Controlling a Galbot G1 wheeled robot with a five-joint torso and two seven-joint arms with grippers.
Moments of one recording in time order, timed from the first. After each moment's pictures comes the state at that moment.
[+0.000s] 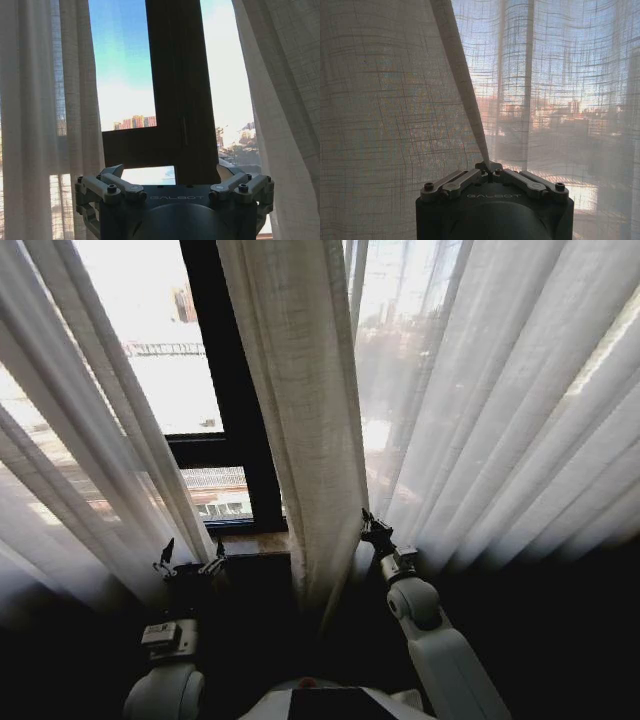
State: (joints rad) left arm 1.79 -1.53 -0.61 -2.39 0.04 -0.02 -0.10; right arm -1.26 1.30 0.39 1.99 0.20 -0.19 0.08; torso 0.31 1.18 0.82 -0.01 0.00
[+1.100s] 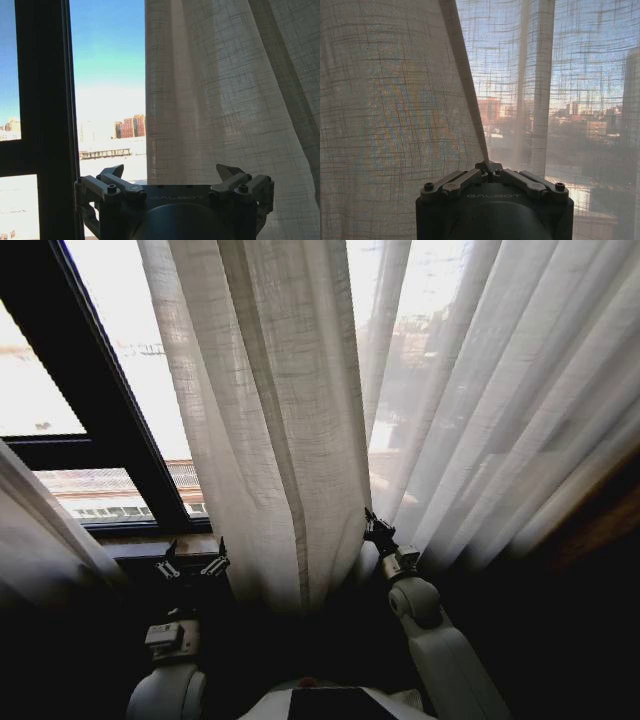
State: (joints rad) left arm 1.79 -1.53 -0.60 -2.37 0.04 -0.02 -0.10; right arm -1.26 1.30 0.40 1.97 0.20 -0.17 0.08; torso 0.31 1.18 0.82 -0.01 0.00
